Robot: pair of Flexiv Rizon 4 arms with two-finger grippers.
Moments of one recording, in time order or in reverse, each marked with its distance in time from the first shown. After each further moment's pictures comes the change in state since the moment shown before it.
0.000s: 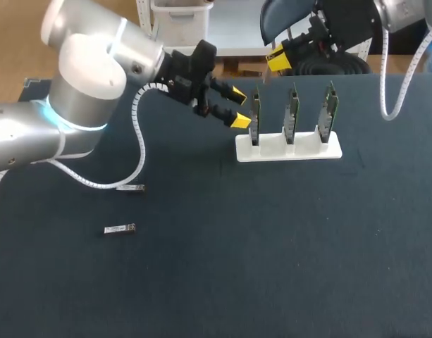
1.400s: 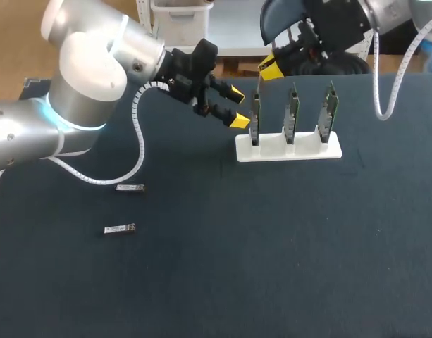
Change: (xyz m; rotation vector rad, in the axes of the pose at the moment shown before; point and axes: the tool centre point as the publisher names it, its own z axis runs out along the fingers) left arm 0.003 0.002 0.000 -0.020 0.035 0.006; right arm 0.006 0.004 0.020 -0.024 0.079 -0.060
